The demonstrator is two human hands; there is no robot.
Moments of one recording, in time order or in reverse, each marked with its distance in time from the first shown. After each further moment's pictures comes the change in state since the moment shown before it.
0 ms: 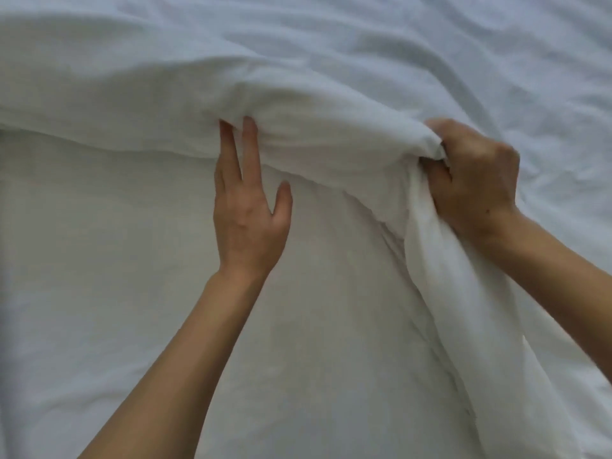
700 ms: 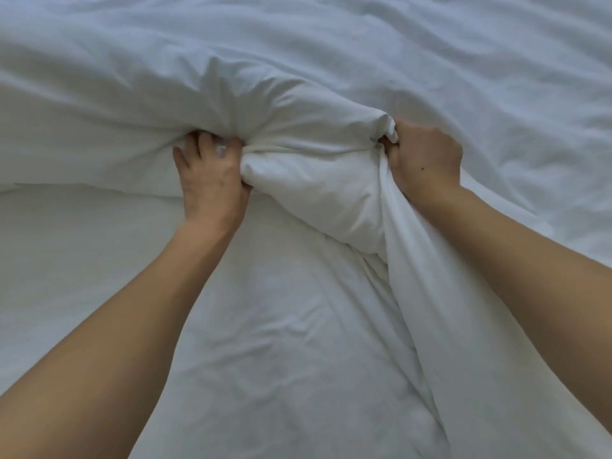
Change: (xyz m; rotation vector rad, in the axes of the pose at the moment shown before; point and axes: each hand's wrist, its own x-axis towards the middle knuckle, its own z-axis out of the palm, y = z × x) left_hand 0.129 -0.048 0.069 0.770 -0.167 0.123; right_hand 0.091 0.061 0.087 -0.195 -0.270 0.362
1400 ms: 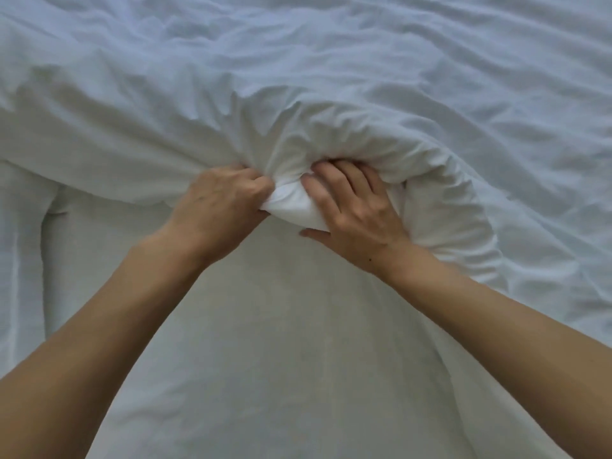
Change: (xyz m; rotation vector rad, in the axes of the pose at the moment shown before) left_hand -0.081 -0.079 -0.125 -0.159 0.034 0.607; right_hand -0.127 -0.113 -0.012 -0.021 0.435 -0.818
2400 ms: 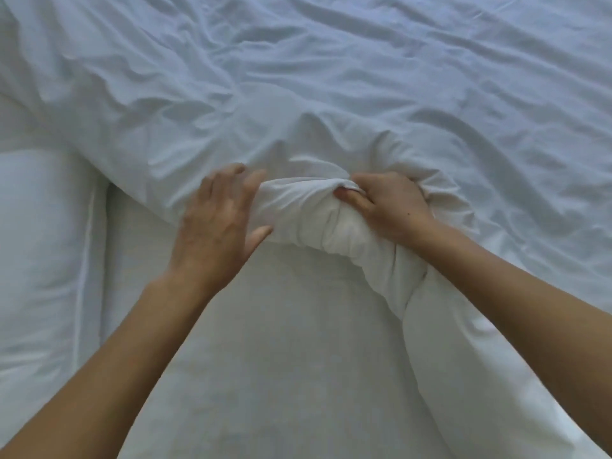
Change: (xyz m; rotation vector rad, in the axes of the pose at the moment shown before) left_hand -0.100 0.011 -0.024 -0.011 0.150 -0.389; right_hand 0.040 -0.015 -0.057 0.550 -0.519 0.398
